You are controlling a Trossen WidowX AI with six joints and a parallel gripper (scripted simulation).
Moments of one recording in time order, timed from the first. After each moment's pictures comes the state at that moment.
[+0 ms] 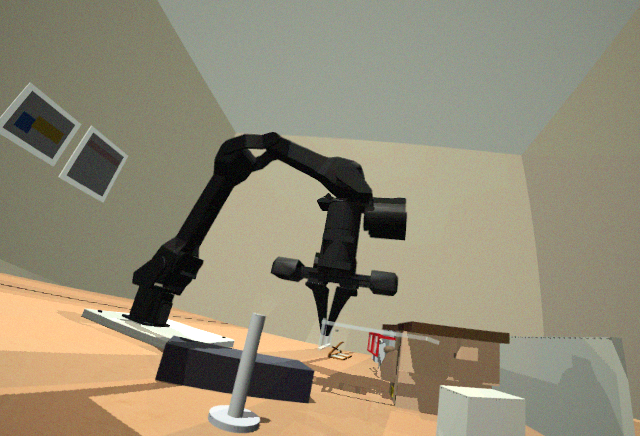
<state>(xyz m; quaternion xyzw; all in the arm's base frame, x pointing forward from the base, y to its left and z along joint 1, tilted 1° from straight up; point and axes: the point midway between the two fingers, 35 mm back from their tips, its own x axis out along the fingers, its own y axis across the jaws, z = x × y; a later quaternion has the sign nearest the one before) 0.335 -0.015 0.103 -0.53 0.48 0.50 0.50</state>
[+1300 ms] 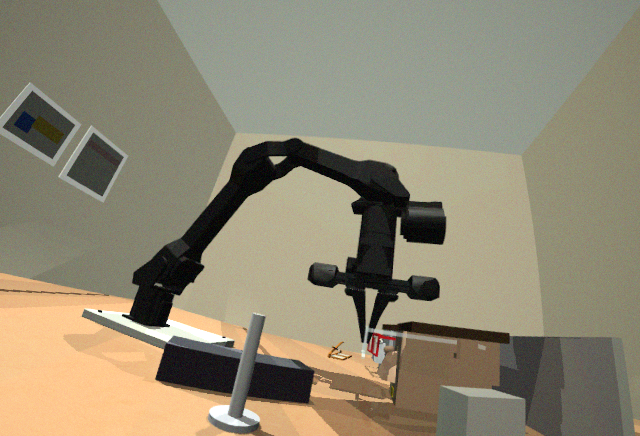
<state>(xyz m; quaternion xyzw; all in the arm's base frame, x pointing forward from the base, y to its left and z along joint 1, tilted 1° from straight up) 0.393 -0.012 0.107 -0.53 0.48 0.50 0.50</state>
